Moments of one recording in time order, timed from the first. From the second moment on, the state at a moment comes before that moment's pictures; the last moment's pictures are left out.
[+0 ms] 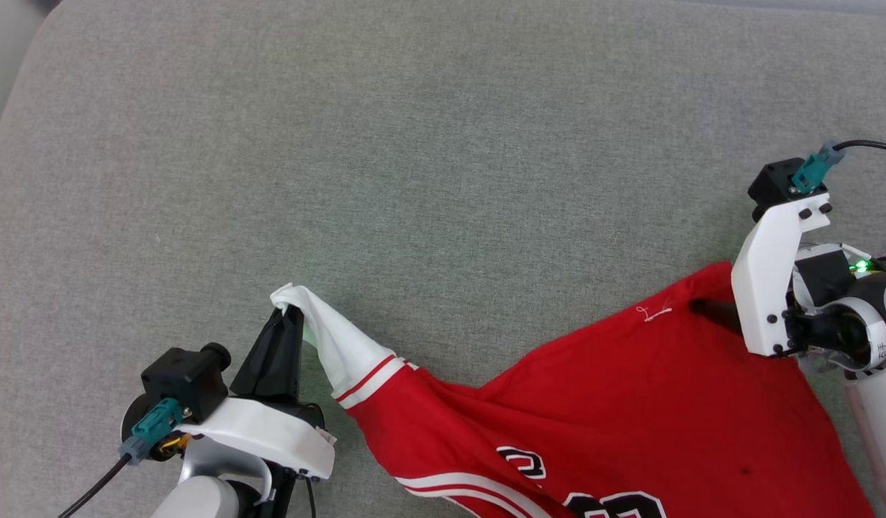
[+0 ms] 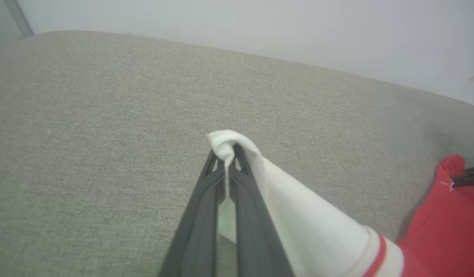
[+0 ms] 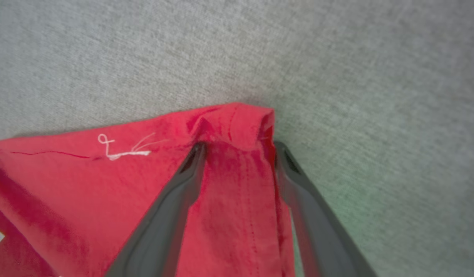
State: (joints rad) left arm -0.15 0.41 -0.44 -0.09 -0.63 0.24 -0.15; right arm -0.55 -0.34 0.21 0.22 0.52 0.13 1.16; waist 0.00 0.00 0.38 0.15
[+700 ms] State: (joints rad) left arm -0.25 0.47 -0.38 0.01 -0.68 0.20 -0.11; right arm -0.55 -0.36 0.22 0.31 0.52 0.13 0.82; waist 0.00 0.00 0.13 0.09
